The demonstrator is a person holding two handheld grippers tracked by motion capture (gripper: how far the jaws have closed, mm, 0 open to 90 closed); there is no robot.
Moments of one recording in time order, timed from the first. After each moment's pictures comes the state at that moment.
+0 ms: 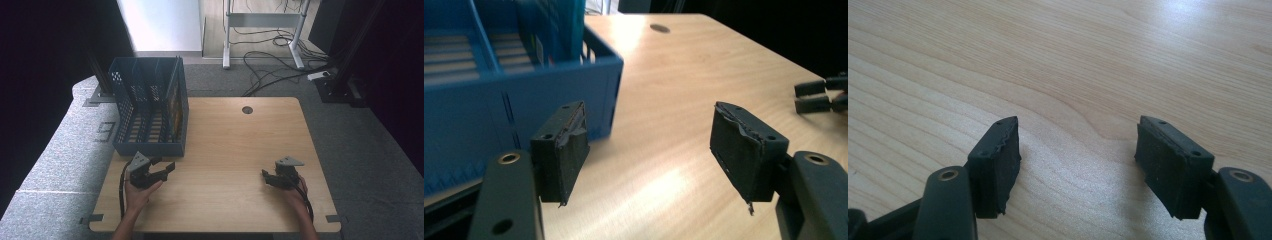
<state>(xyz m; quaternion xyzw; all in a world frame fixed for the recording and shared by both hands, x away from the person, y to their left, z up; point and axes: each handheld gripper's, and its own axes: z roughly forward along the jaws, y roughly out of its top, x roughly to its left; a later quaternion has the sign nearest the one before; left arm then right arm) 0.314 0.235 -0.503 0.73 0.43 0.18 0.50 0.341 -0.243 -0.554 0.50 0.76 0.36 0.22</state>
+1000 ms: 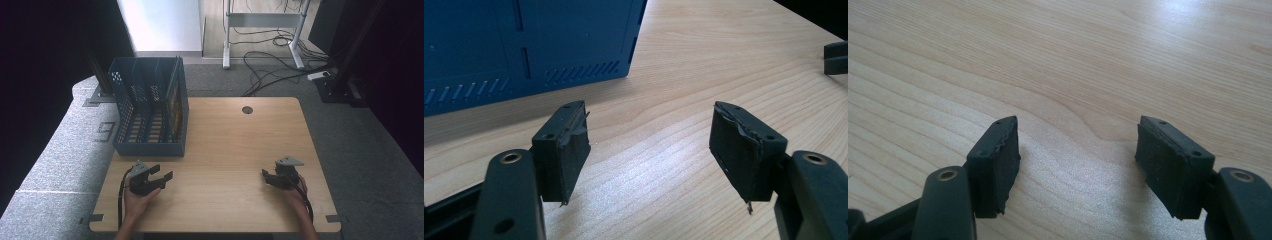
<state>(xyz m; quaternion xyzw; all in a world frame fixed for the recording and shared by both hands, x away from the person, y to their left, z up) 0.312 0.246 -0.533 0.74 0.46 0.15 0.47 0.342 -0.243 -0.554 0.50 0.76 0.35 0.23</state>
